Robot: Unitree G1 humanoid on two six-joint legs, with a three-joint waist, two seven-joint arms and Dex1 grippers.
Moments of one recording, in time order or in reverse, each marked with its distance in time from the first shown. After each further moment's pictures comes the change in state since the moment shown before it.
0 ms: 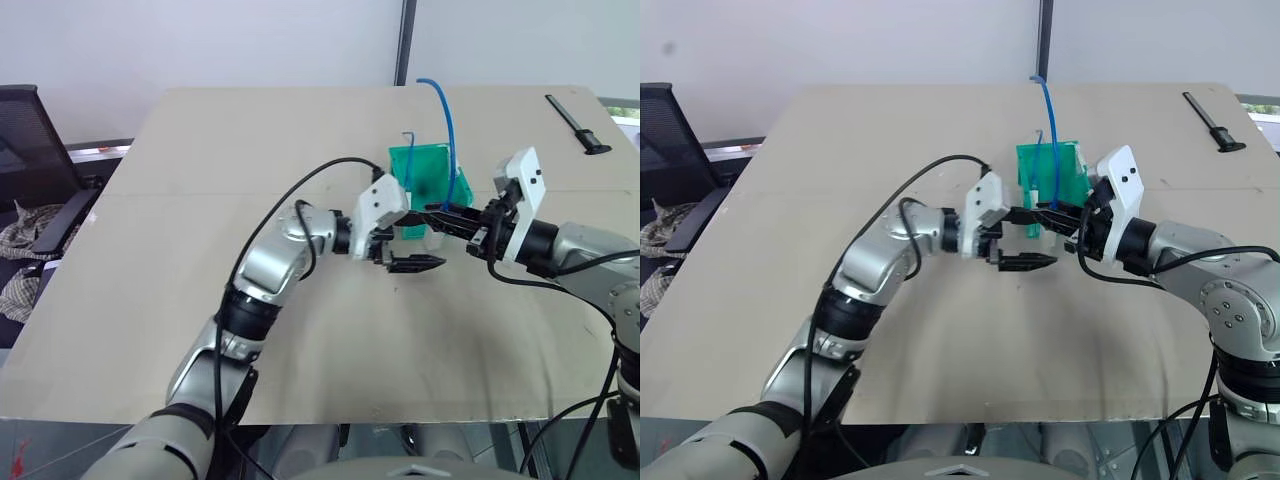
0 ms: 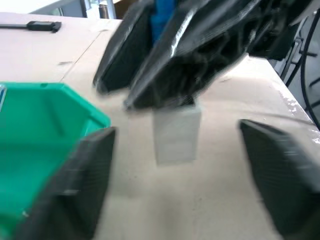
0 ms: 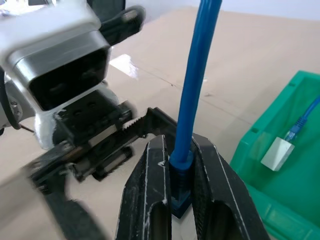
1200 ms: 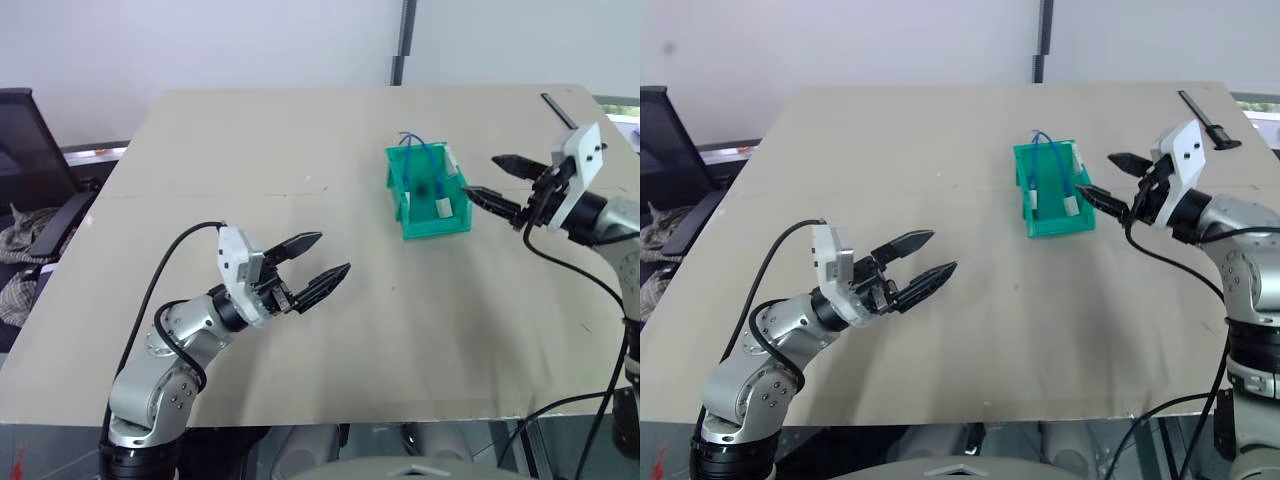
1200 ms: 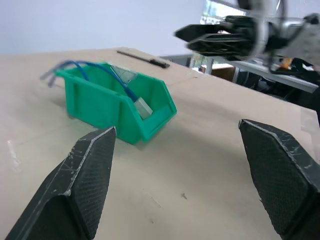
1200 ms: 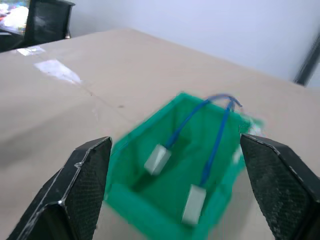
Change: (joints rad) left arm 0.660 0.117 0.385 -0.499 -0.316 -0.059 0.290; right arm 0.119 -0.026 -0.145 0.252 -0.387 -0.399 0.385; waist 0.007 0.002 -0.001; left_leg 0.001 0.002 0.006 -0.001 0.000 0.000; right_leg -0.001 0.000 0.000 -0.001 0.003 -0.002
